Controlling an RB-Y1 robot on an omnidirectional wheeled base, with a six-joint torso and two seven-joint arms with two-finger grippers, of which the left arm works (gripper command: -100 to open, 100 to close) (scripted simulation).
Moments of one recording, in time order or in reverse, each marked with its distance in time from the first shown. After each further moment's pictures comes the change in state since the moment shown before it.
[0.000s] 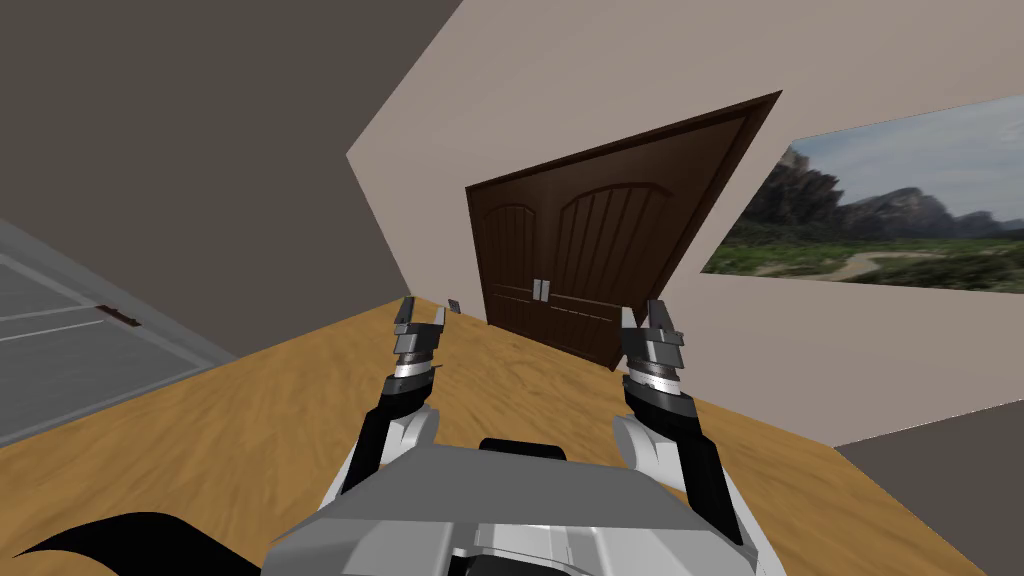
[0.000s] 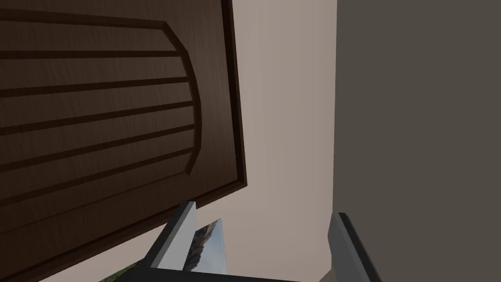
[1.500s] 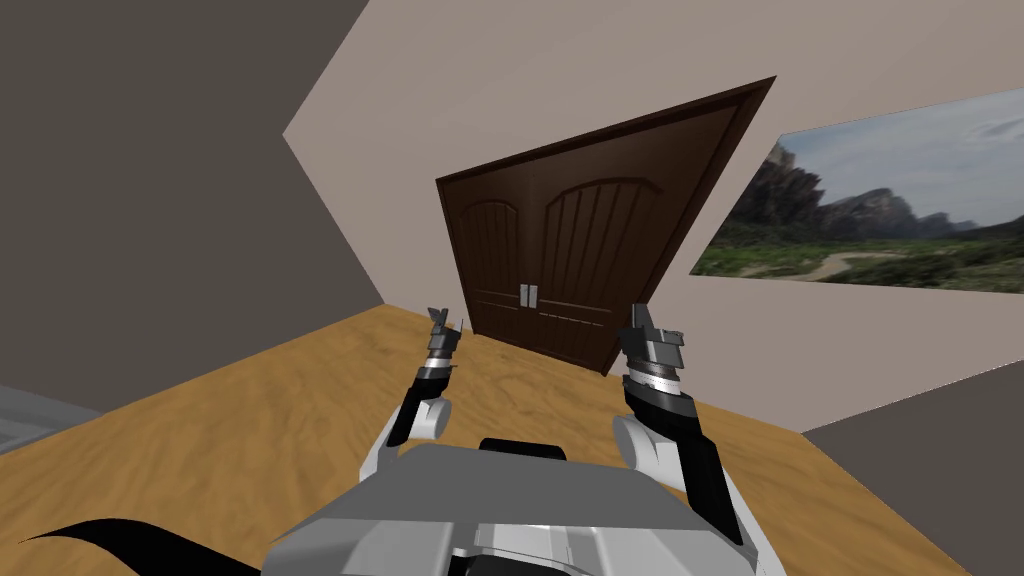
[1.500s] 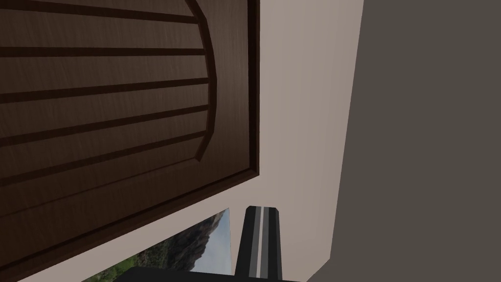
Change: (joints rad) arm -0.139 0.077 0.001 0.303 0.011 0.024 0.039
